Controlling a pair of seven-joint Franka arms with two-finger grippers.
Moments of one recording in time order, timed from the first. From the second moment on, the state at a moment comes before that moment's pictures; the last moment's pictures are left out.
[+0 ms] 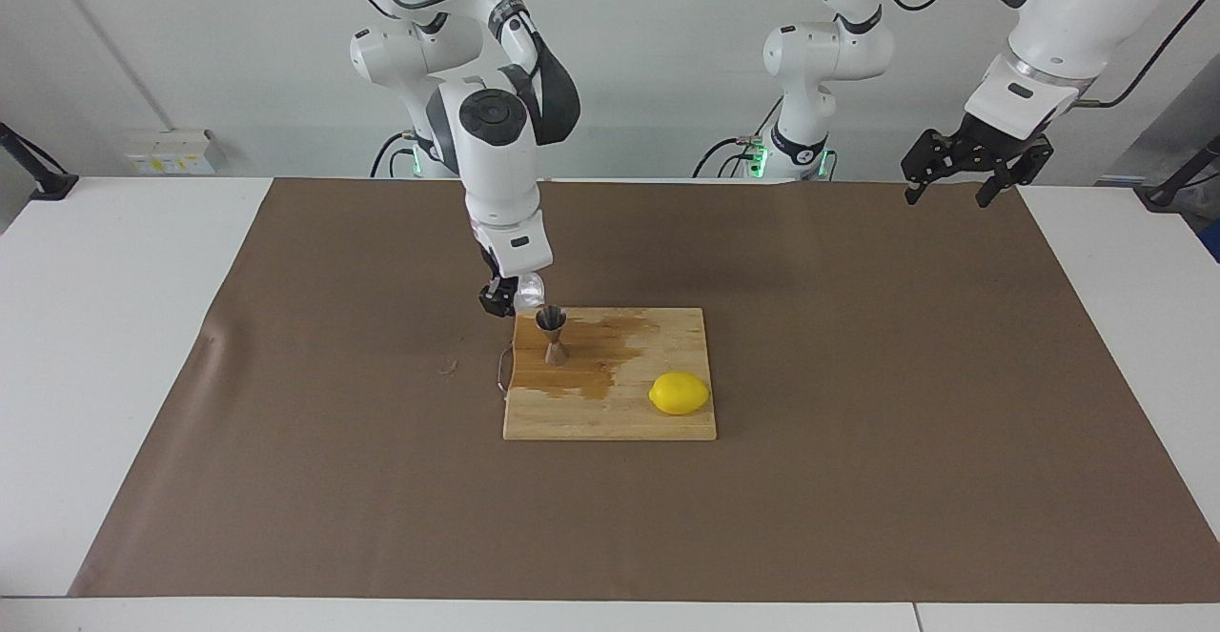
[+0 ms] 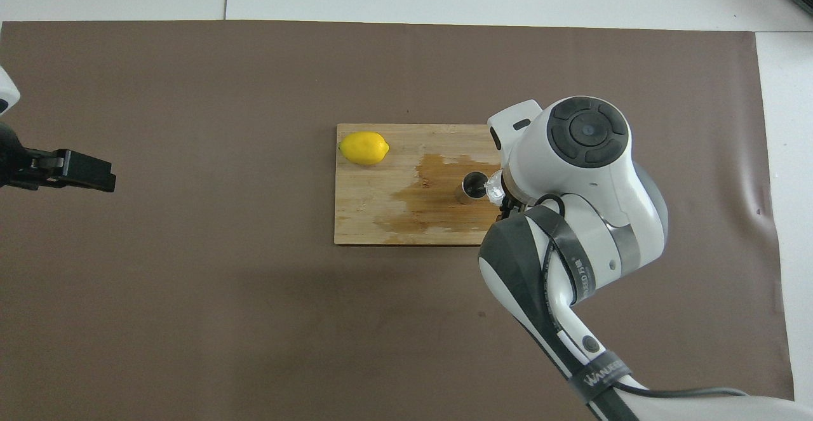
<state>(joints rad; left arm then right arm) -0.04 -0.05 -0.04 -1.60 -0.03 1.53 0.01 0.41 0.18 -0.02 -1.82 -0.05 1.97 -0.76</state>
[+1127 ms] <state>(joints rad) -0.04 -0.05 -0.04 -1.60 -0.03 1.53 0.01 0.42 0.18 -0.01 -1.82 -0.05 1.96 -0.74</state>
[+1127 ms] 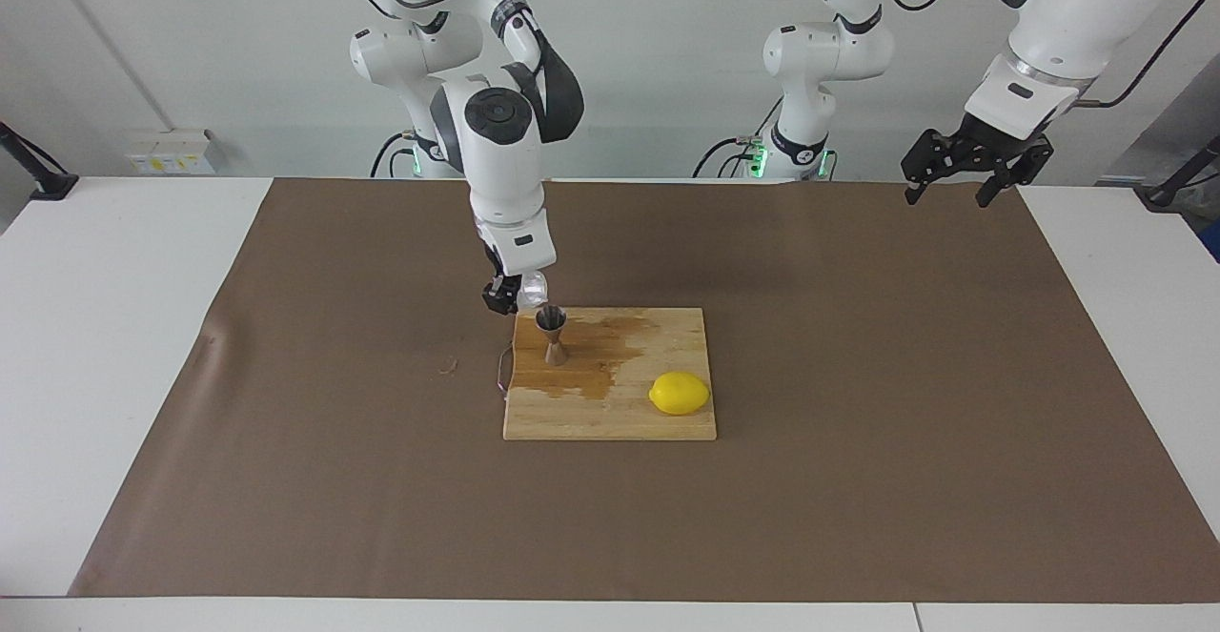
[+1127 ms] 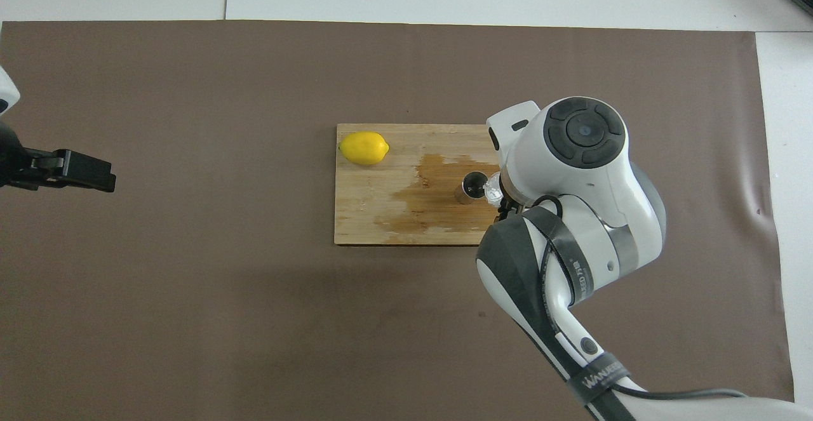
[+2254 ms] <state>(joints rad) -0.04 -0.05 -0.04 -1.60 -0.03 1.53 0.01 0.42 0.18 -0.01 -1.82 -0.04 1.96 -0.74</state>
